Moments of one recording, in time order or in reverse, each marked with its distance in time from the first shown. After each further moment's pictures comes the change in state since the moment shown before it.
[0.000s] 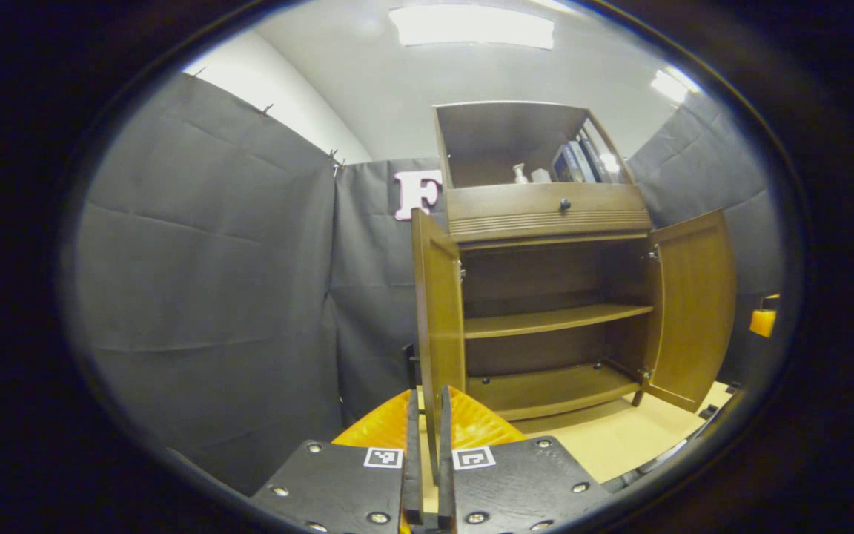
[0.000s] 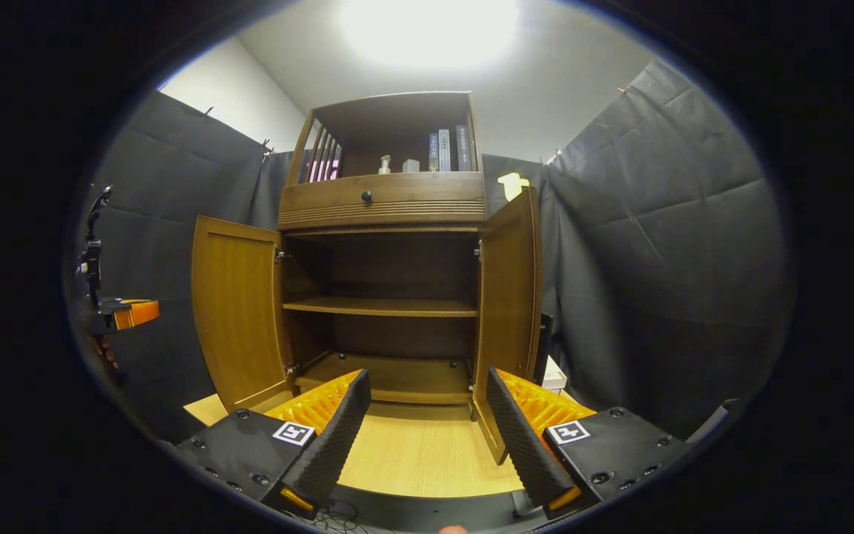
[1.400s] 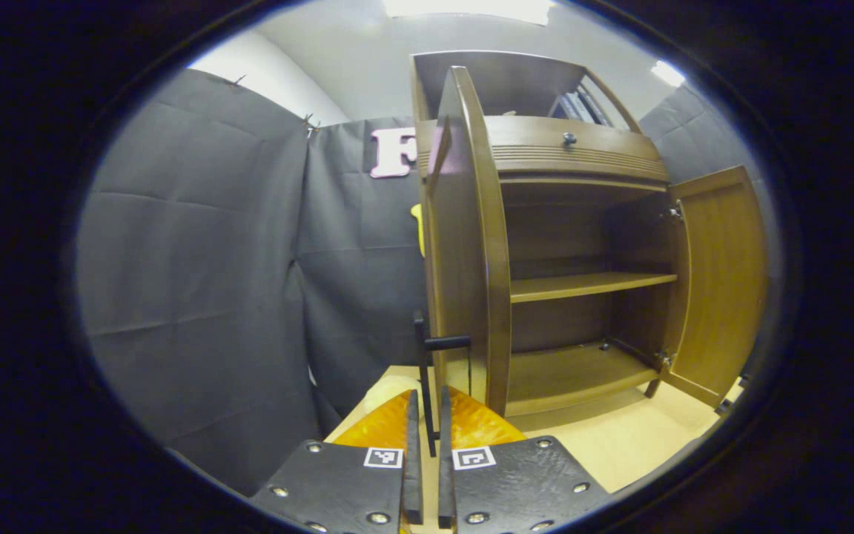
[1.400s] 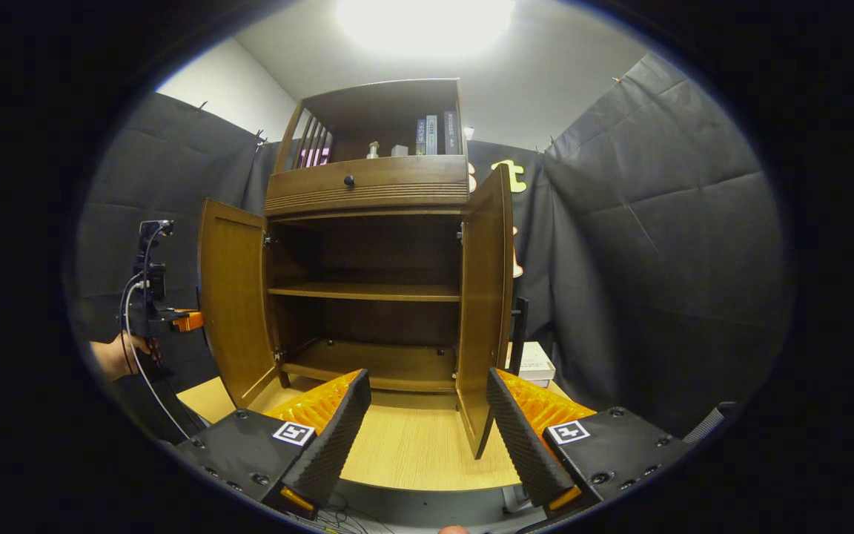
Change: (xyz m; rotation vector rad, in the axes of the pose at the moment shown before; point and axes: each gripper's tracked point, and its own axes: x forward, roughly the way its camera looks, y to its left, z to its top) left arm 0.154 -0.046 -0.083 -0.028 0.146 -0.024; right arm 0.004 -0.039 -0.018 -0.013 0.052 0.000
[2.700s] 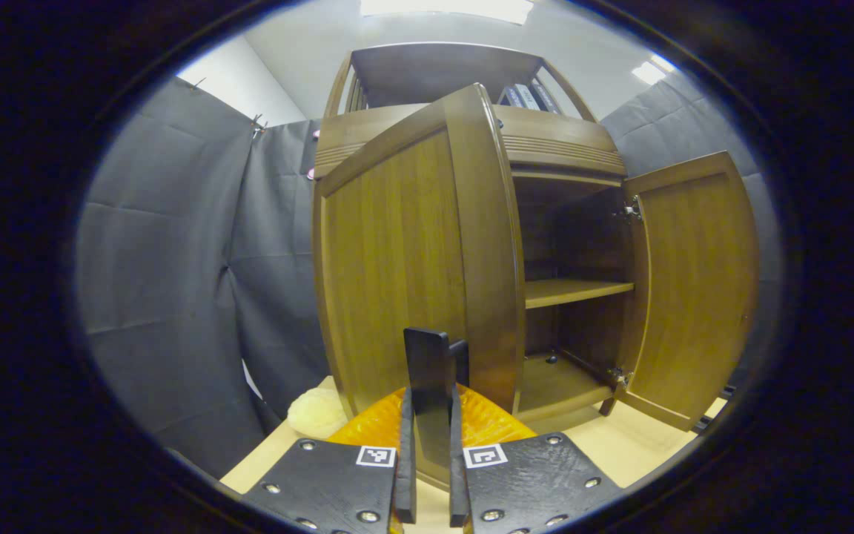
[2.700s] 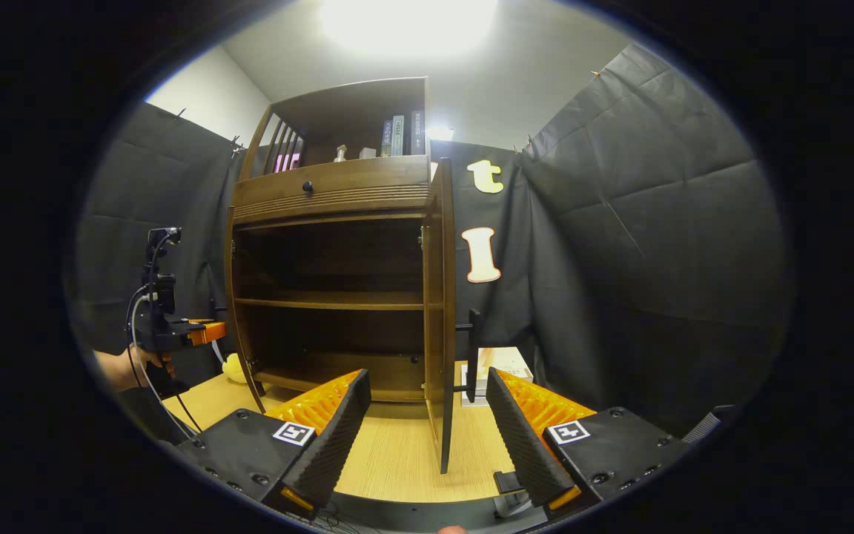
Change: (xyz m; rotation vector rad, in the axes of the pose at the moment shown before) left arm -0.004 -0.035 -0.010 0.048 -0.031 -0.175; right arm 0.028 -0.057 0.009 0.023 -0.014 -0.060
